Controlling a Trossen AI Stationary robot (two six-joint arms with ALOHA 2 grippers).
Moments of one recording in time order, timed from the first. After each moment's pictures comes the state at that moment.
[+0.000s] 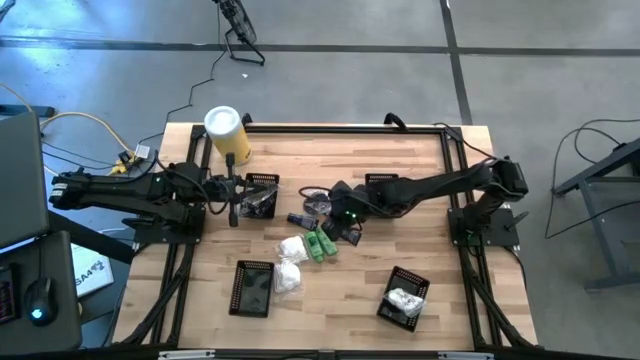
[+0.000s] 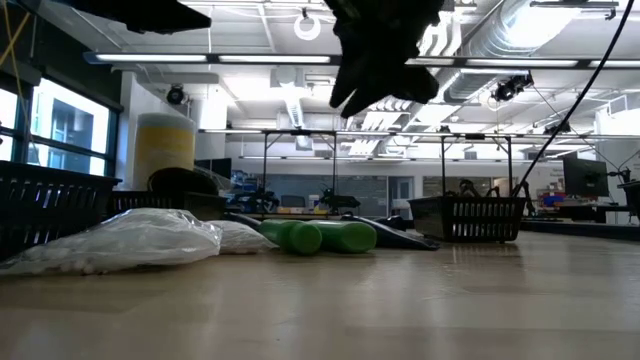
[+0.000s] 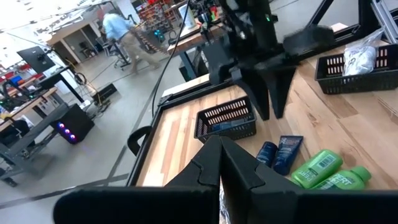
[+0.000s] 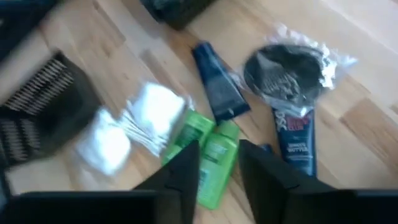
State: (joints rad) left arm -0.01 0.60 0.57 -0.08 -0.17 0.41; right arm 0.08 1.70 1.34 -0.56 0.14 0.81
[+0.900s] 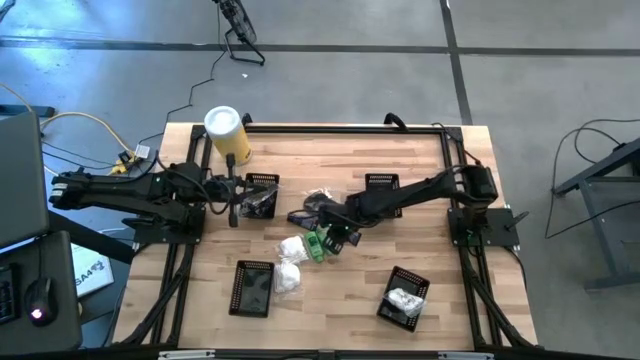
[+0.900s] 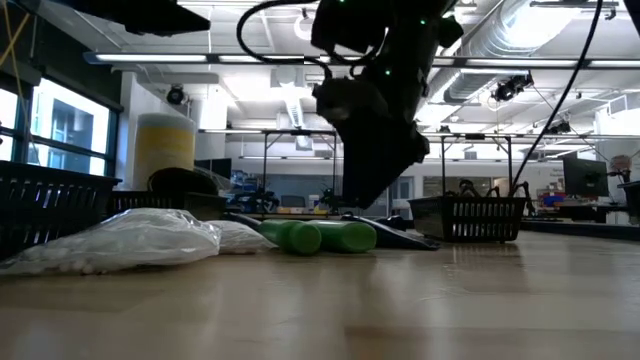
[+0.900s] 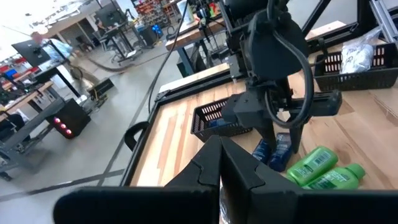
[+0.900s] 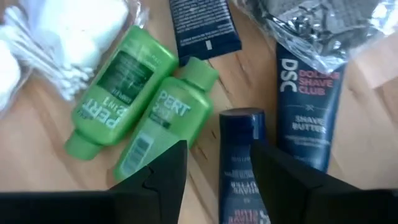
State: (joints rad) left arm -0.01 0.60 0.57 -0.10 -0.17 0.38; right arm 0.07 1.93 1.34 -0.59 0.06 0.62
